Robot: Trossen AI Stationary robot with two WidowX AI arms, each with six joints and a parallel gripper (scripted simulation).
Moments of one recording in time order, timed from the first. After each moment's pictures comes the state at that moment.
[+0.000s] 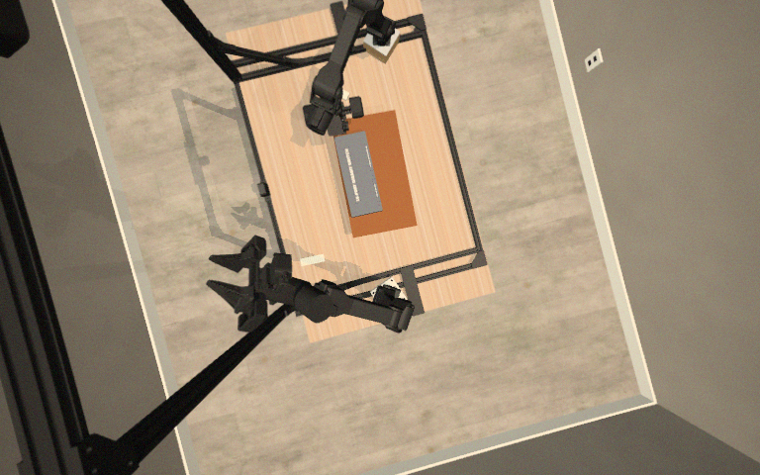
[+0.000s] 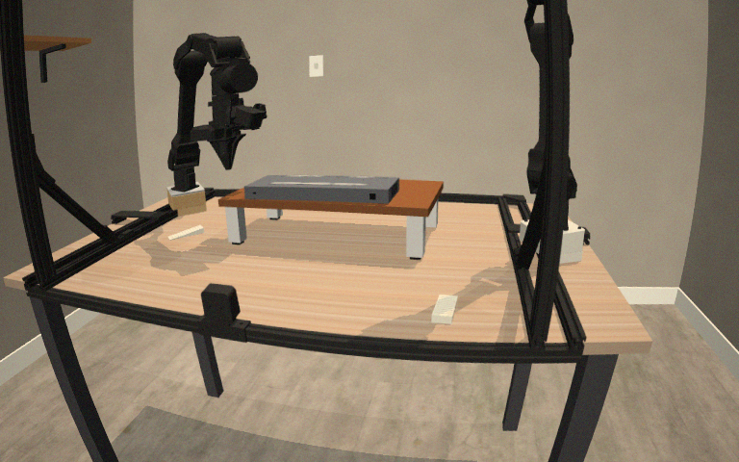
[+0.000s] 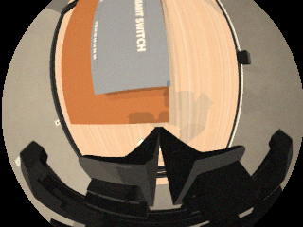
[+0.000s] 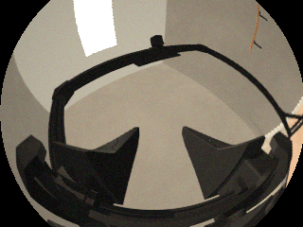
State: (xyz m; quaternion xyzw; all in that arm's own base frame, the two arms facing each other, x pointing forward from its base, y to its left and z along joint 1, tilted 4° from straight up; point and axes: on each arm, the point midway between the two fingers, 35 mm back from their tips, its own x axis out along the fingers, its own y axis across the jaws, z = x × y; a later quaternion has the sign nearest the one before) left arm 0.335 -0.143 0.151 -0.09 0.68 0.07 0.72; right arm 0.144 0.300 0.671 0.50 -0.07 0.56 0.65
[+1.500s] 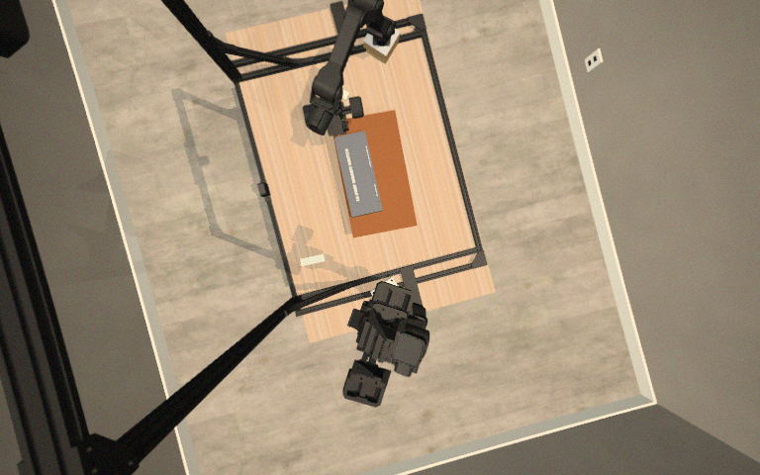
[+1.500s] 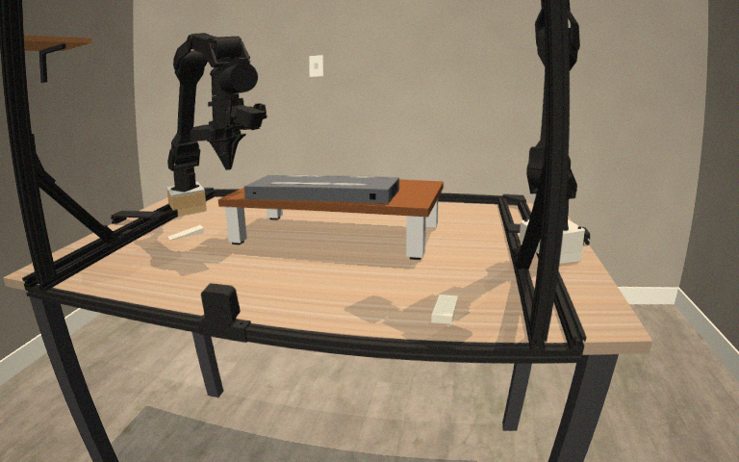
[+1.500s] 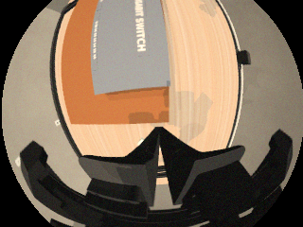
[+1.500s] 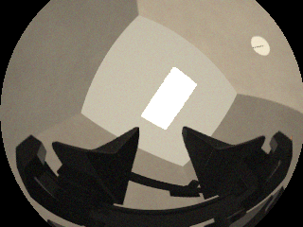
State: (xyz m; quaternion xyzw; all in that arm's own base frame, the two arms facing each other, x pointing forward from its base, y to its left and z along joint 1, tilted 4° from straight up) left arm 0.335 -0.143 0.151 -0.09 0.68 0.07 0.72; right arm 0.015 0.030 0.800 0.41 -0.62 0.37 0.56
